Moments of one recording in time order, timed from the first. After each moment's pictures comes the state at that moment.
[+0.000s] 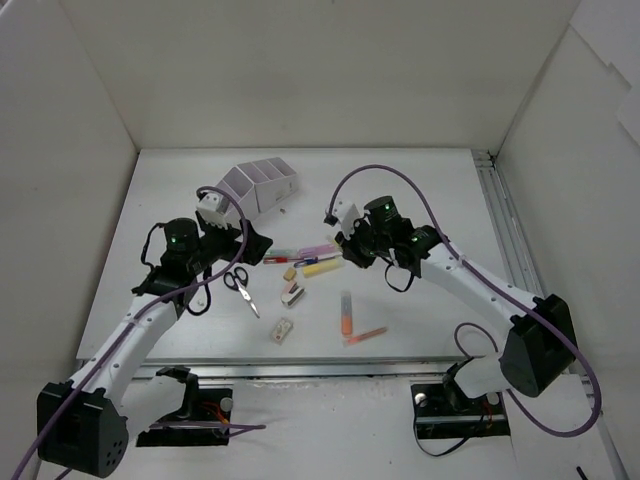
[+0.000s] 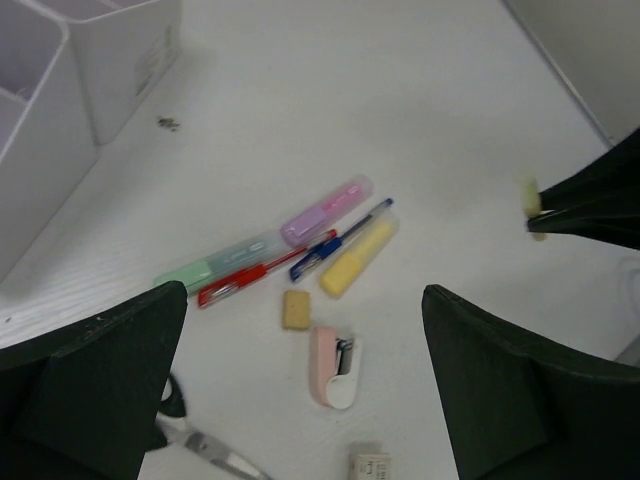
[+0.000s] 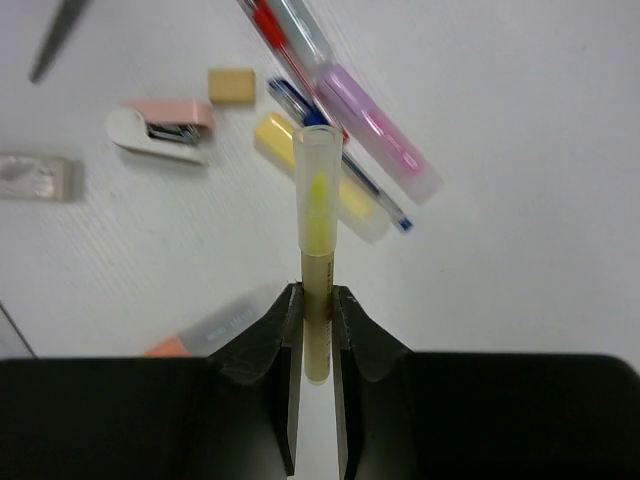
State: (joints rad) left arm -0.22 1.00 0.71 -0.02 0.36 -0.24; right arm 0.59 1.41 1.07 -0.46 -0.24 -0.37
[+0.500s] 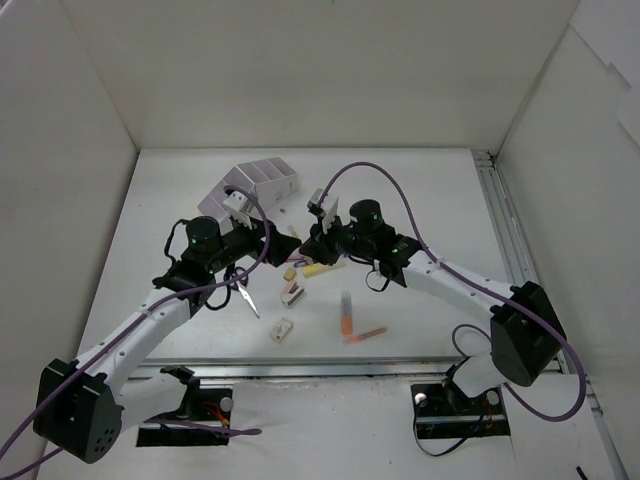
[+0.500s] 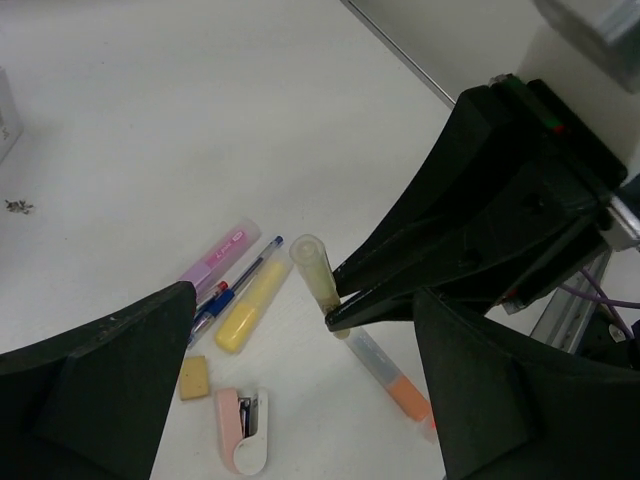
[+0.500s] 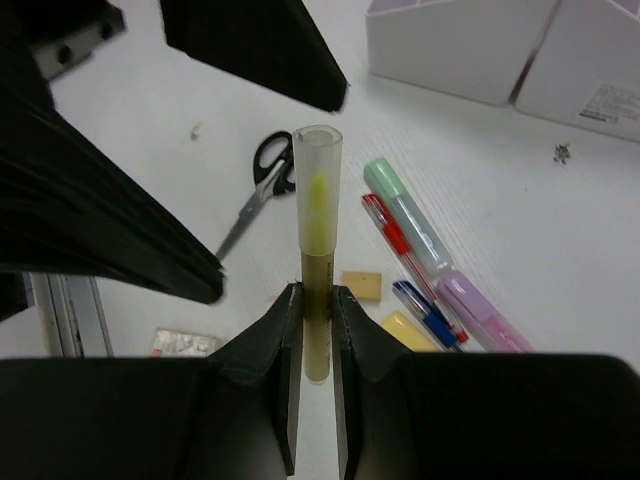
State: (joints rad) left arm -0.41 1.08 0.74 0.19 0.44 -0.31; right arm 0.70 1.48 0.99 0.09 -0.44 -0.05
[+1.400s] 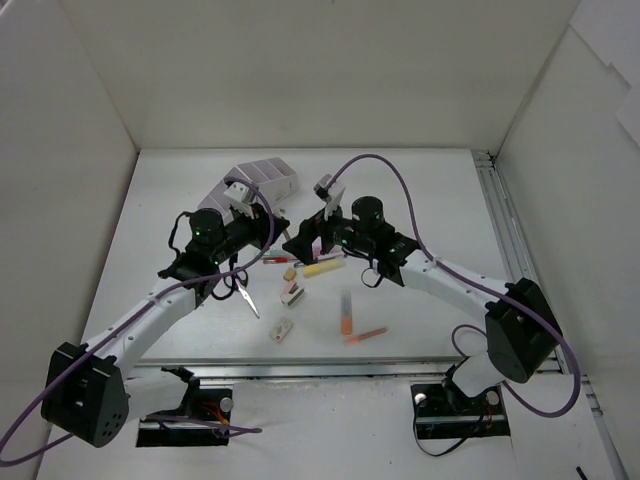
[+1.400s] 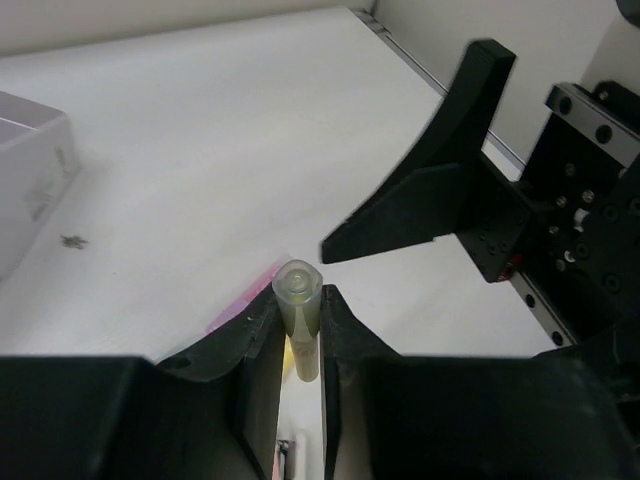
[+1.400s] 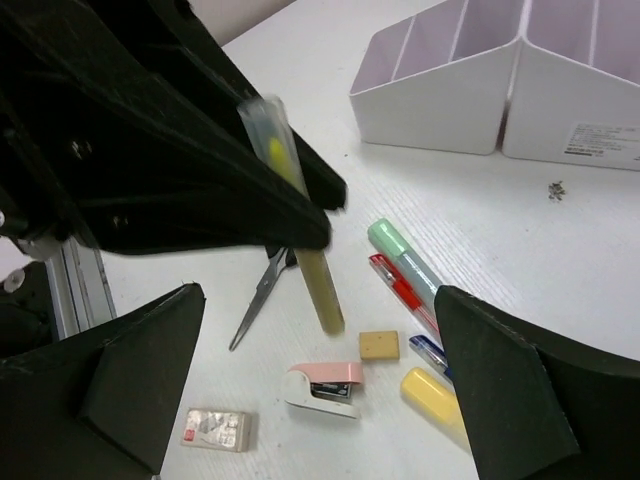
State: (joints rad) left arm -0.42 1.17 0.77 0.27 0.38 -0.30; right arm 0.70 1.50 0.99 0.29 -0.40 0.16
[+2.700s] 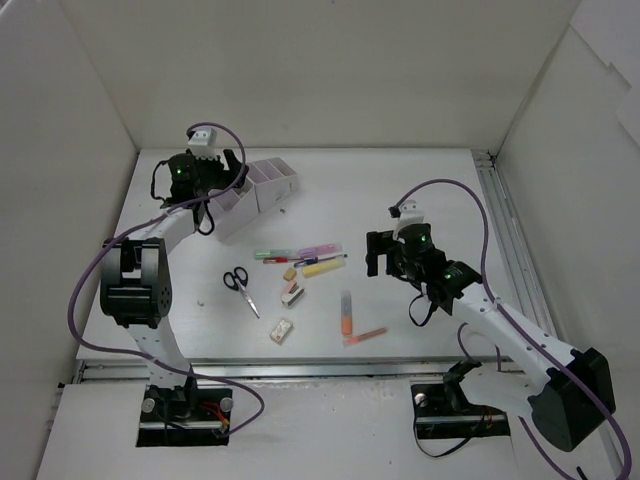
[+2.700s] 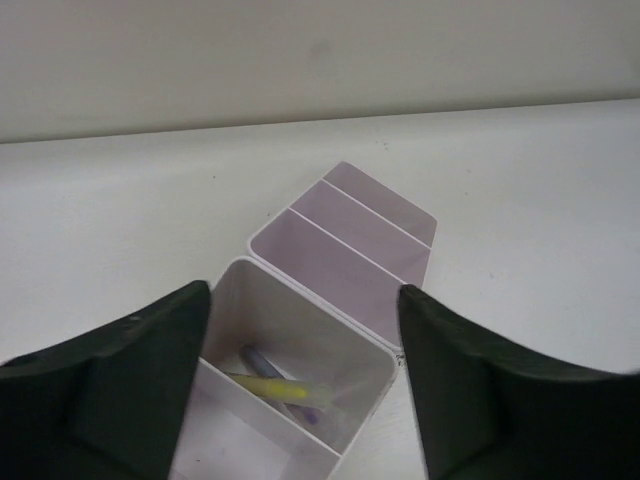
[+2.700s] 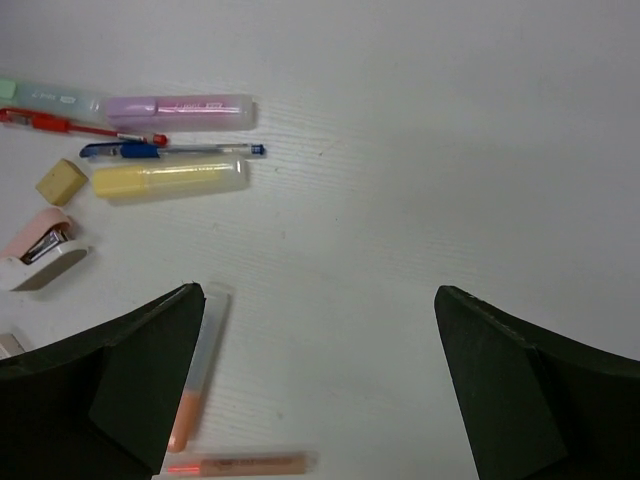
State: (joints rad) left arm -0.02 1.86 1.28 0.42 0.38 -0.19; right arm 0.54 1.10 0.75 -0.27 0.20 0.28
